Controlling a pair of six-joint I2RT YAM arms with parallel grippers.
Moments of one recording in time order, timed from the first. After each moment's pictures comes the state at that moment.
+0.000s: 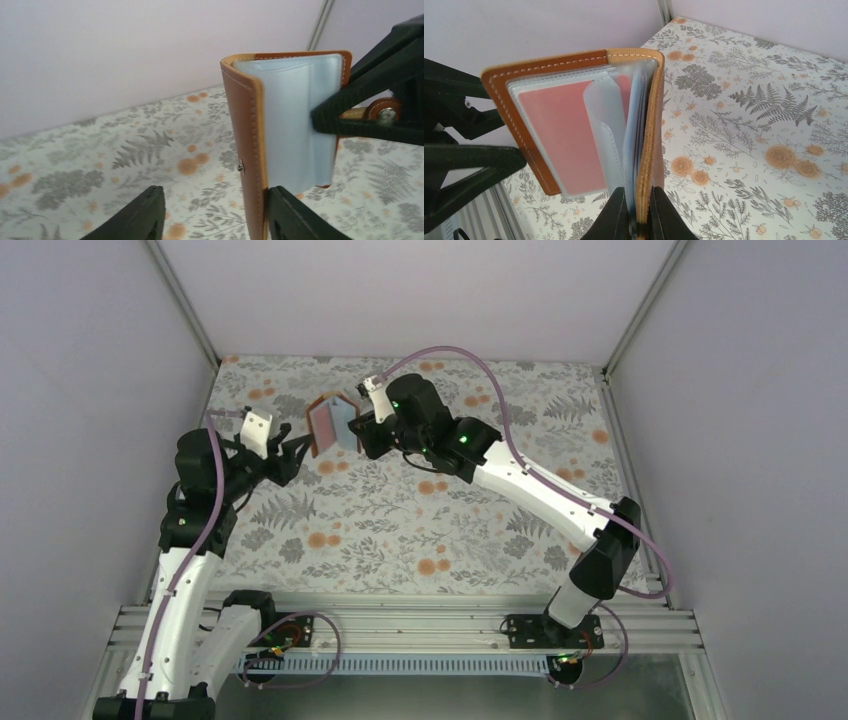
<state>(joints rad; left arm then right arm) -0.04 0.76 0.87 -0.38 0.52 0.03 0.94 1.66 1.67 -0.48 -0.06 0.31</state>
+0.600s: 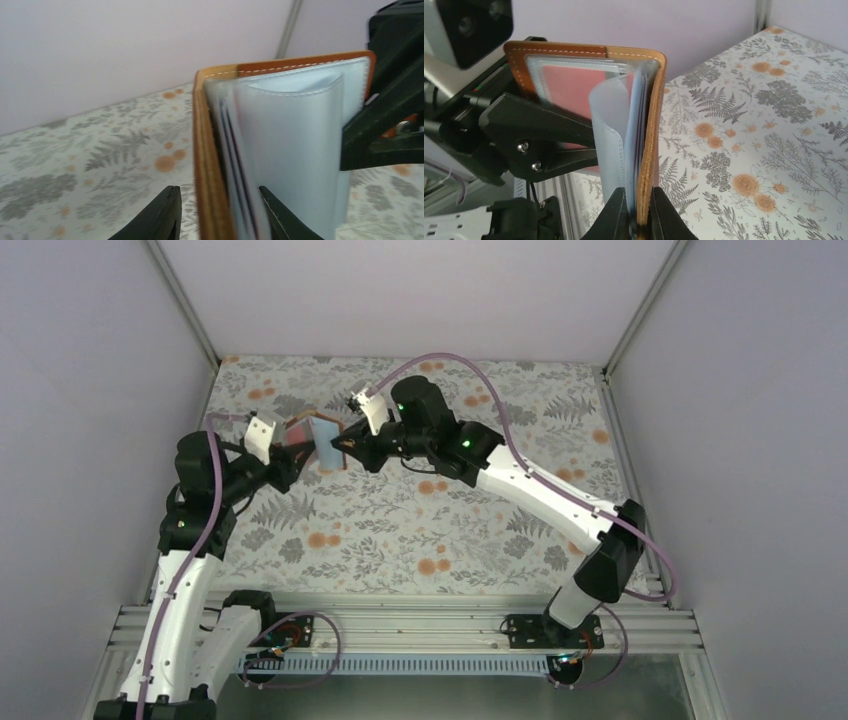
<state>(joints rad) -0.04 0.75 0.86 -0.41 0.57 0.06 0.94 1.65 1.64 -0.40 -0.34 0.20</state>
